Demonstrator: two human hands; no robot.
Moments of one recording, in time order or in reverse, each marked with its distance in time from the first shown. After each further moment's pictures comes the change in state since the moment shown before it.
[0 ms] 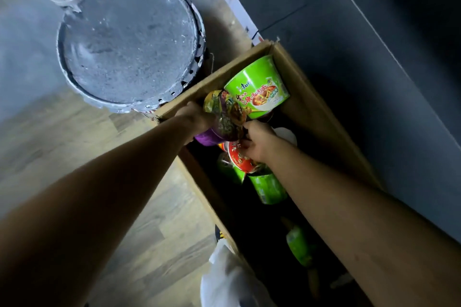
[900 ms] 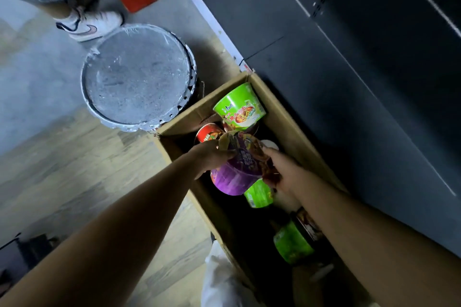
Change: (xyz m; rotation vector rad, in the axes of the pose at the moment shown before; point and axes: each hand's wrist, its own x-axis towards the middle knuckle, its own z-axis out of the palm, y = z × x) left_hand -0.099 0.030 0.021 0.042 -0.243 0.043; right_hand -0.088 0.002 -0.095 -0.109 0.063 0.040
